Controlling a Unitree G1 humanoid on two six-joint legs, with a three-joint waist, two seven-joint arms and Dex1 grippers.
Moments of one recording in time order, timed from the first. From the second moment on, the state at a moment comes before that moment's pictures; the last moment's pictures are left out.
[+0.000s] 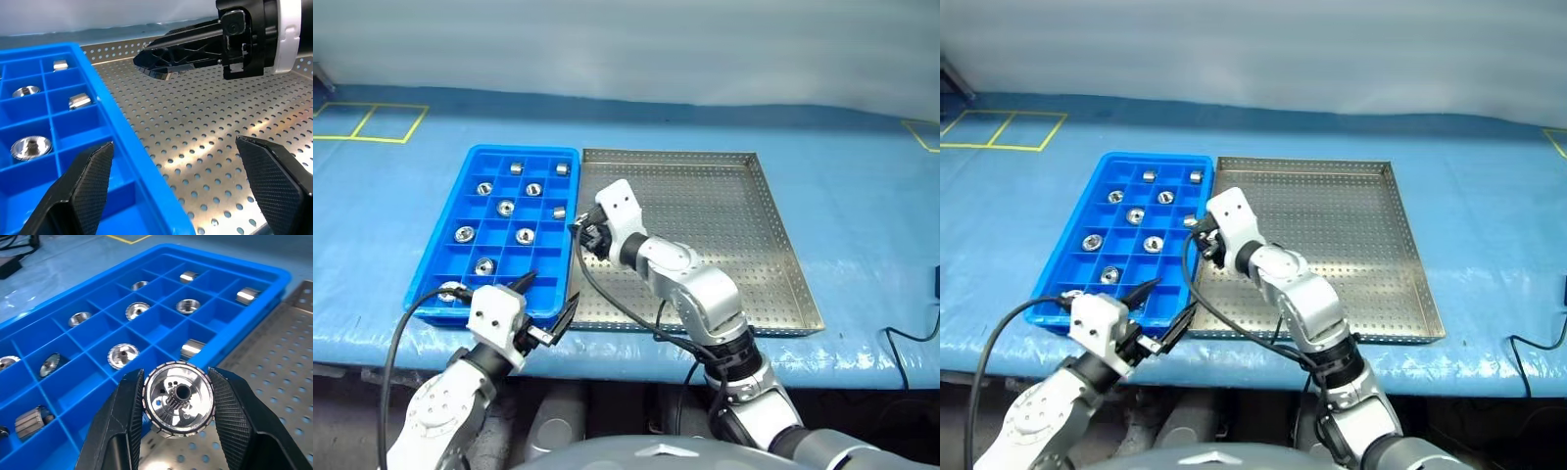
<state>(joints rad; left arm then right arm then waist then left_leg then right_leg) 0.54 0.35 -0.01 -0.84 -0.28 0.42 -0.32 -0.48 0.05 0.35 -0.23 0.17 0.88 0.29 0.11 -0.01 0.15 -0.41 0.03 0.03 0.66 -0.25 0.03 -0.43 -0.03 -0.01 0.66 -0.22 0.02</state>
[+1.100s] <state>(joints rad) 0.24 0.41 -0.04 -0.74 -0.32 0.46 -0.39 -0.37 -0.05 0.26 -0.36 0.16 0.86 0.30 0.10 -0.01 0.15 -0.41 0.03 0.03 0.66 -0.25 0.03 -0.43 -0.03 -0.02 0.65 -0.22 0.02</state>
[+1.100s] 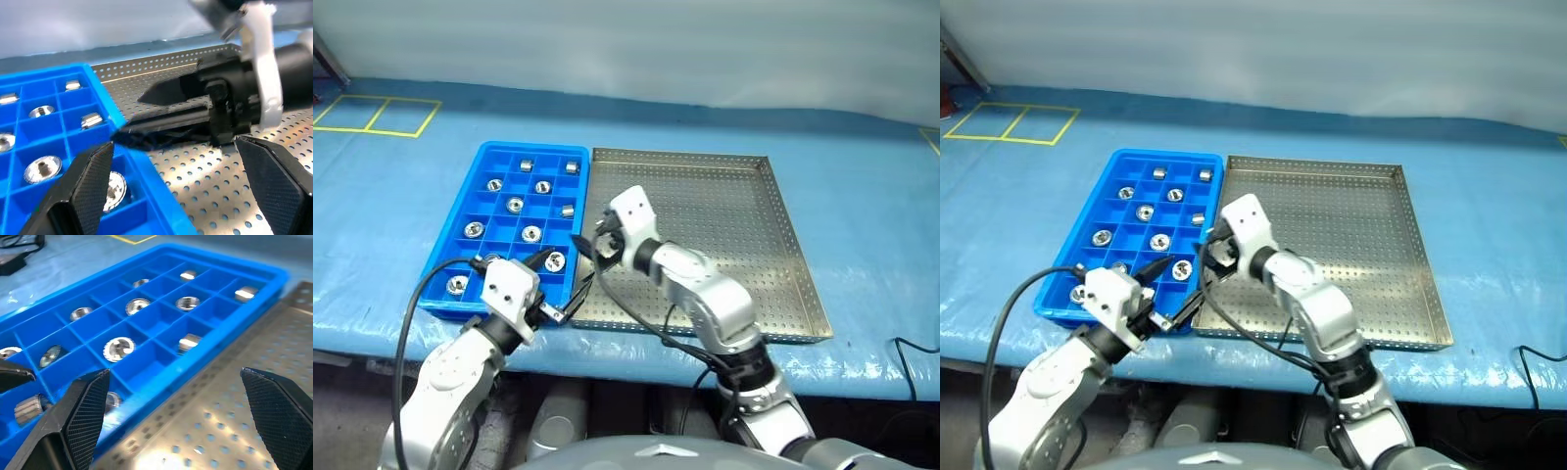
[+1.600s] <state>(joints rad) -0.08 0.35 -0.06 -0.42 -0.19 0.48 -0.29 -0.13 -0.24 0.11 -0.59 0.18 0.92 0.28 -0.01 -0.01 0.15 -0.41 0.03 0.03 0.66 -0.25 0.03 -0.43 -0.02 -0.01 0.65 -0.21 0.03</state>
